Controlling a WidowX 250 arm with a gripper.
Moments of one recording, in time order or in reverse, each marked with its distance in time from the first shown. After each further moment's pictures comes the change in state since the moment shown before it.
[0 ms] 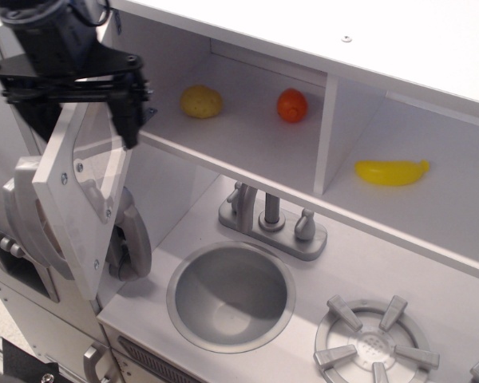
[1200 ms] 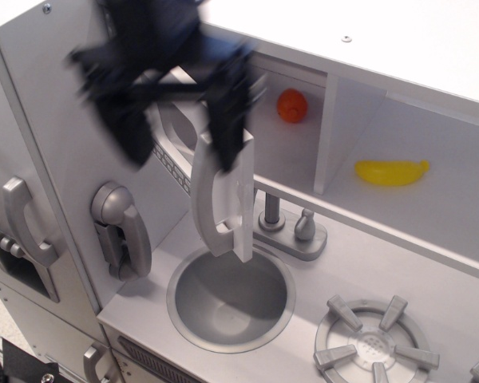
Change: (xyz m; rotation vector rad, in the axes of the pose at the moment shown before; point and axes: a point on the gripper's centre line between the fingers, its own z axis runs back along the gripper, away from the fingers) arm -0.063 -0.064 0.041 -0.131 0.144 -0.192
